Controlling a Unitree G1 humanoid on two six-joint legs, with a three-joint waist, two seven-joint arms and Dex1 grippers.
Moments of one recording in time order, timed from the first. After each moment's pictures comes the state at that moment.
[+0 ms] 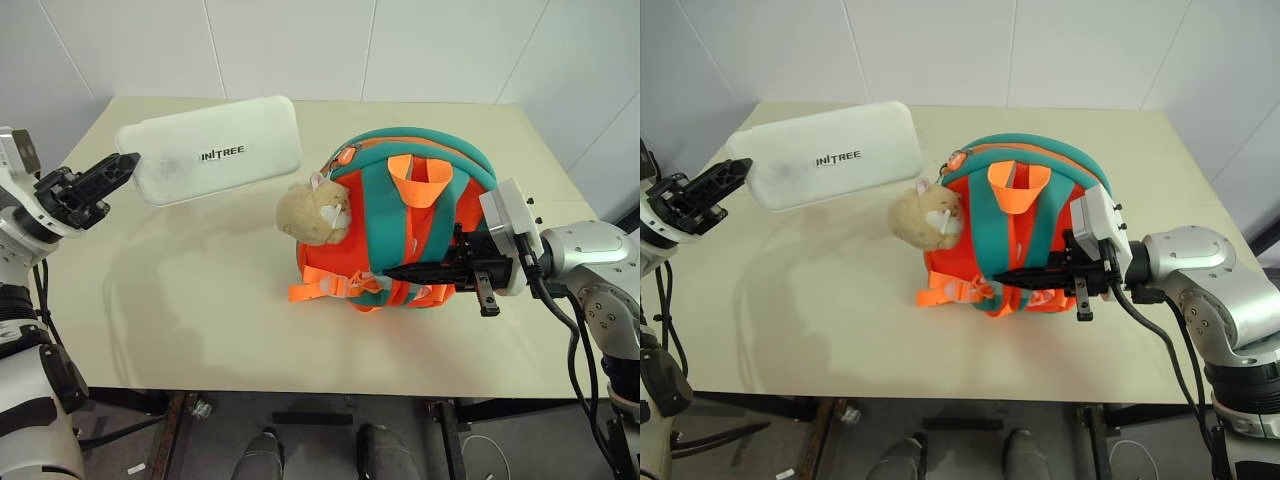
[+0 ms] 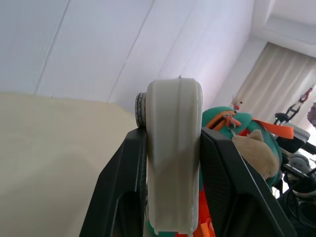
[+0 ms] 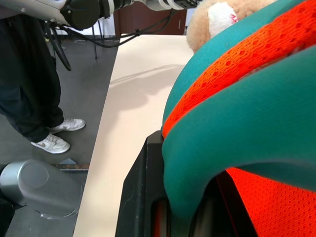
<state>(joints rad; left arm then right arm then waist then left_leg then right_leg) -0.91 0.88 0.46 0.78 -0.64 0.68 -1.44 -0.57 -0.84 -0.05 -0.34 0.74 0.59 1.21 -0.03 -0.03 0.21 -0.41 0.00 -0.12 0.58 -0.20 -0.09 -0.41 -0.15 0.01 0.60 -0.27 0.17</state>
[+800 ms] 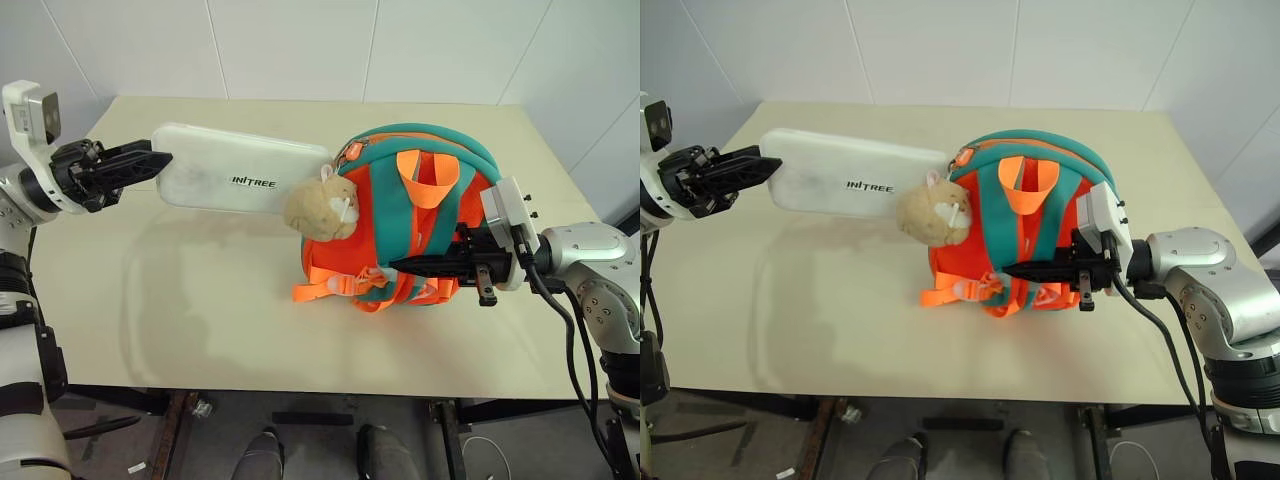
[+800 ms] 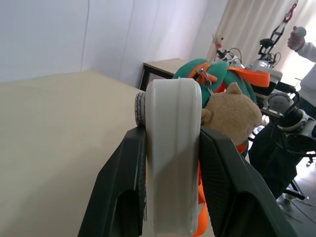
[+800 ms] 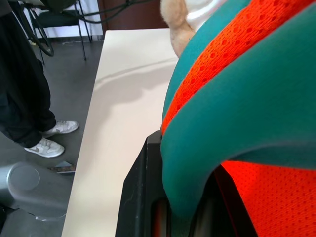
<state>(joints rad) -1.05 0.97 0.10 0.76 -0.70 0.55 -1.50 -0.57 -0.83 -0.05 -0.27 0.70 0.58 1.21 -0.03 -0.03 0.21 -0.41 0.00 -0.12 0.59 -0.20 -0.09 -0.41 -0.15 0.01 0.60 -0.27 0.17</state>
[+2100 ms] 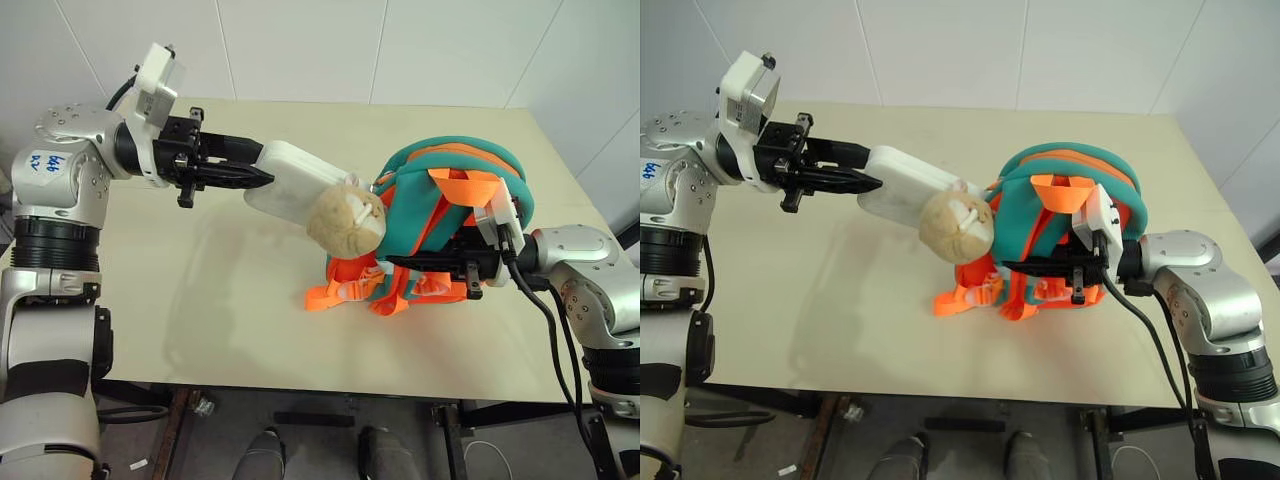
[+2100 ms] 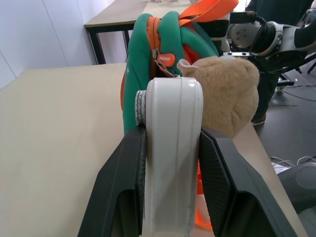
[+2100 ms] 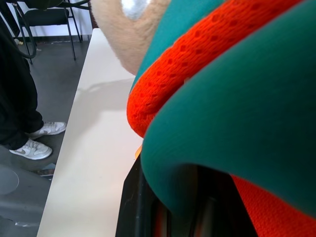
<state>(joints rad) -1.17 0.78 -0.05 0.44 -0.52 0.44 -1.49 -0.58 -0.76 -0.04 -0.19 0.62 0.53 1.21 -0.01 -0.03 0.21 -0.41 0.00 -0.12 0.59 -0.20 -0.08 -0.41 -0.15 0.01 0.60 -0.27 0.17</state>
